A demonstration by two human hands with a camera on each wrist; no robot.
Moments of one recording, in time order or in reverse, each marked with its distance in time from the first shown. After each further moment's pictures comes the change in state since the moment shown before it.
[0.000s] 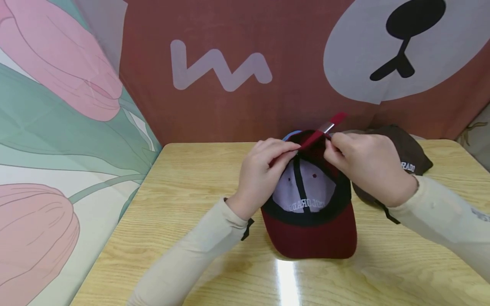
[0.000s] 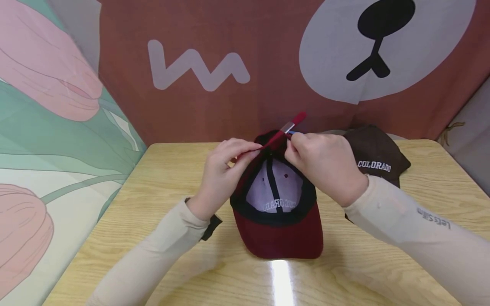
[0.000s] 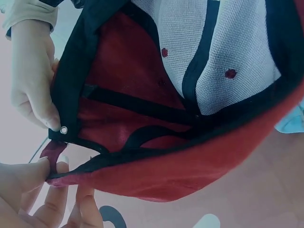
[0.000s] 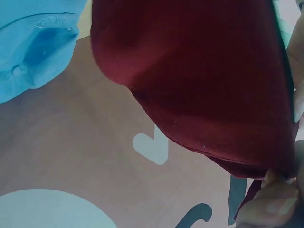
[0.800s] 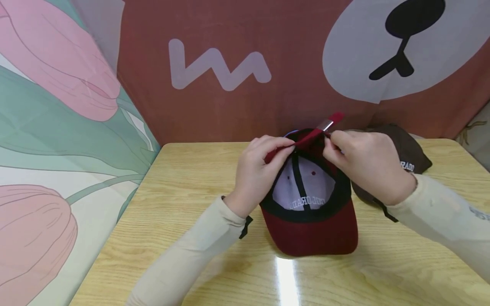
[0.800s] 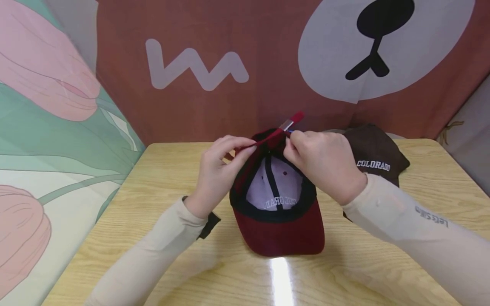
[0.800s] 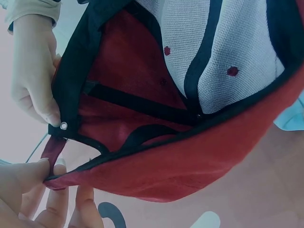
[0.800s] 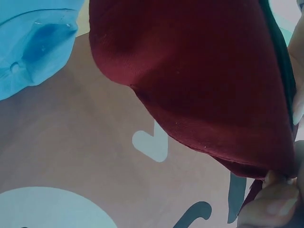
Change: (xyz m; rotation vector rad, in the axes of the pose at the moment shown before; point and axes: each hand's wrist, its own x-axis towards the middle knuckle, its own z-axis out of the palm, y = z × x) left_hand 0.003 -0.001 -0.001 -0.008 0.058 -0.038; right_hand 0.002 0.000 0.000 0.001 -0.008 0.006
